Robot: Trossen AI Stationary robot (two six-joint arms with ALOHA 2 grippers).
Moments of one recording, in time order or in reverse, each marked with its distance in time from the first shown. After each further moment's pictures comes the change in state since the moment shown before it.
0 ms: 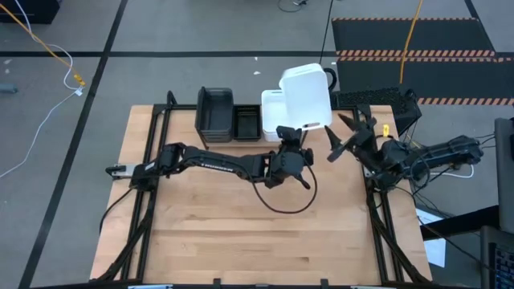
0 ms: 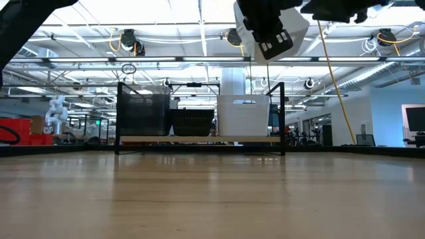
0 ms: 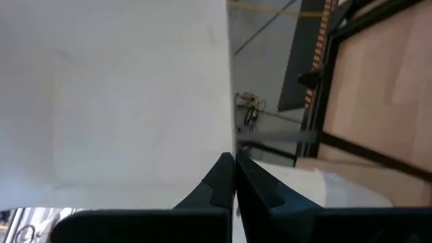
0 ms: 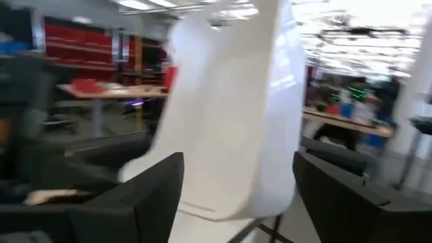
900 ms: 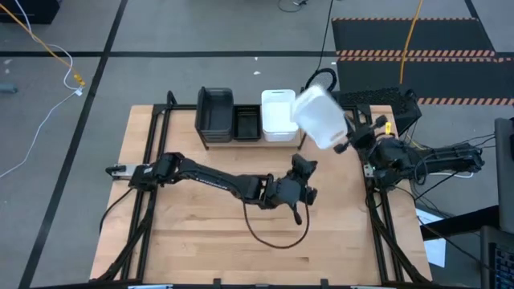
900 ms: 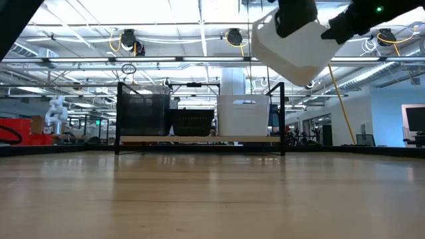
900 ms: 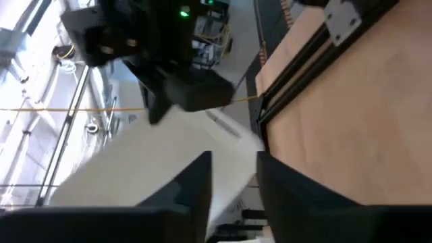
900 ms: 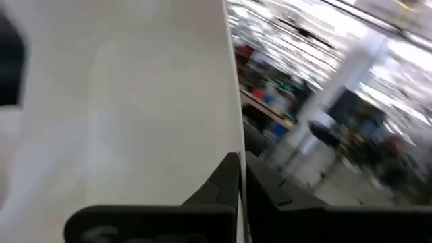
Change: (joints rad) left arm -0.136 -0.005 0.001 0.002 0.269 0.196; right arm -0.096 -0.129 -0.033 -0.255 0.153 -0.260
